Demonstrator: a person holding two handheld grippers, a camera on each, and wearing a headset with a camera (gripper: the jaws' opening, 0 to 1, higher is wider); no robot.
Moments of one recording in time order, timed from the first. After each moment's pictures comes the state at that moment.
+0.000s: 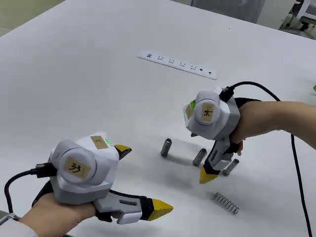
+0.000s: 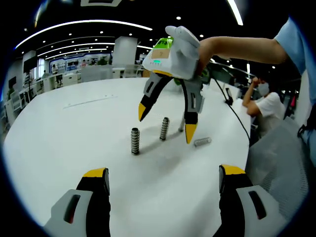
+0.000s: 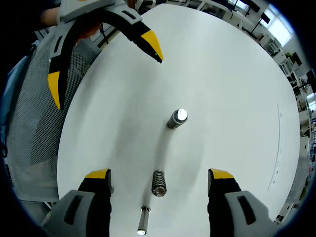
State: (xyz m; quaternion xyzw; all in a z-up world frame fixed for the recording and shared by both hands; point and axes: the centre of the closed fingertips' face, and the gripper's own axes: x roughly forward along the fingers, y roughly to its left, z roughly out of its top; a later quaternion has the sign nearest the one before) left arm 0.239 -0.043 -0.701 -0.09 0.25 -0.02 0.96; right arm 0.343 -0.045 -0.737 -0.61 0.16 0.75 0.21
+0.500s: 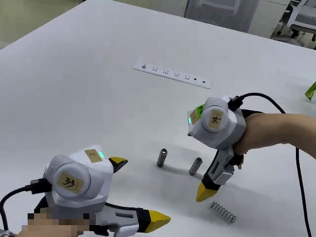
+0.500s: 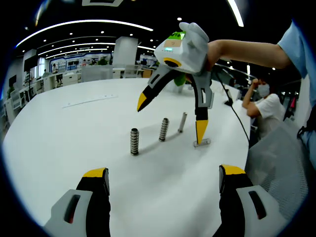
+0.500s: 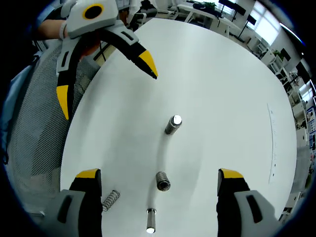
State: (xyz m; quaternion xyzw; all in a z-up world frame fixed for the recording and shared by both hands) left arm 0.240 -0.046 -0.700 -0.09 0.25 -0.02 0.96; right arm 0.343 -0.049 -0.719 -0.56 0.15 0.77 0.26
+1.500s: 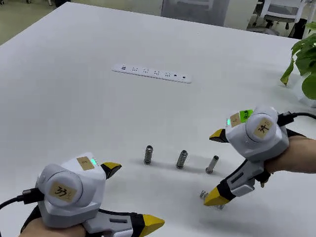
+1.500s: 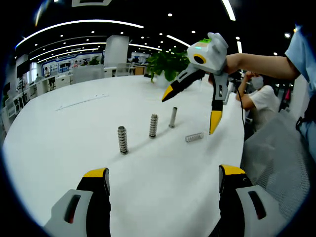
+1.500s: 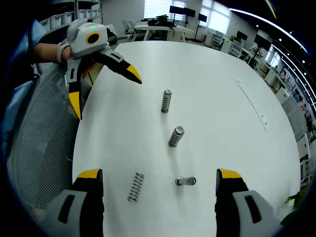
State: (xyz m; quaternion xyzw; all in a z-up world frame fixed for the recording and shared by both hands) left arm 0.242 -0.061 -0.706 -0.07 0.26 -0.05 0.96; right arm 0.370 -0.122 -0.711 -0.44 0.20 0.76 0.42
